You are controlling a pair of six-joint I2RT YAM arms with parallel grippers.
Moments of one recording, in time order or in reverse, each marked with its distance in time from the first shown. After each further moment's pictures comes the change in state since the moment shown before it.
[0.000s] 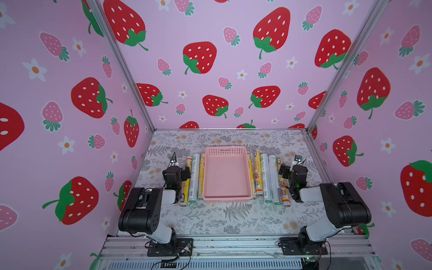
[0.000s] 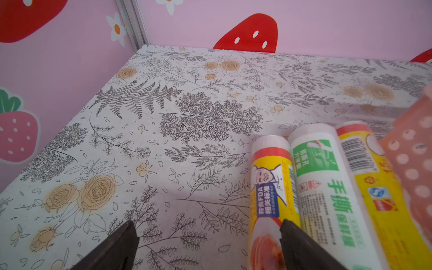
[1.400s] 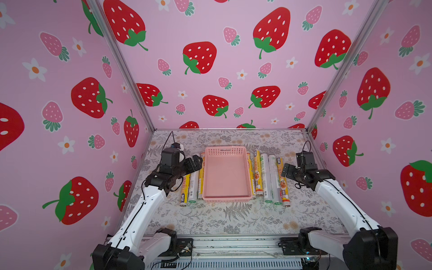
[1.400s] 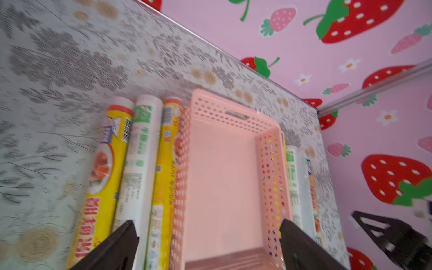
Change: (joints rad) left arm -0.209 -0.489 0.509 -1.197 0.458 -0.488; right arm 0.066 -0.414 0.466 -1.509 -0.161 0.369
